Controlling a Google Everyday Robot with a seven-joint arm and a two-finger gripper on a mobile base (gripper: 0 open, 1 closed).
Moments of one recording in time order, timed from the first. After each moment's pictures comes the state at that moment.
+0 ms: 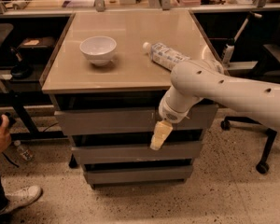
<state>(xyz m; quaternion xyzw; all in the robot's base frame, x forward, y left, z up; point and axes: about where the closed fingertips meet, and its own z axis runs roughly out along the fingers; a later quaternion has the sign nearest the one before) 0.572 -0.076 0.671 -0.60 0.78 0.07 0.16</state>
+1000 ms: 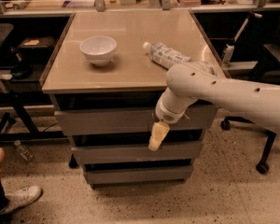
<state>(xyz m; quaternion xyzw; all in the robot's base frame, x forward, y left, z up) 0.580 -0.067 0.657 -0.61 0.77 0.07 0.16</state>
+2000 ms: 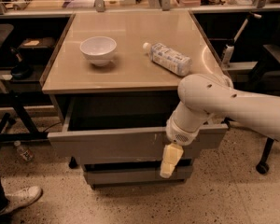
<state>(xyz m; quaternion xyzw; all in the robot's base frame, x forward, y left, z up) 0.484 -0.095 0.654 -0.61 0.78 0.11 0.08</state>
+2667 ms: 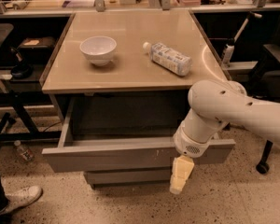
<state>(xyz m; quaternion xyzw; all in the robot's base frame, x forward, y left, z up) 0.433 -0.111 0.659 -0.62 0.77 0.14 0.05</state>
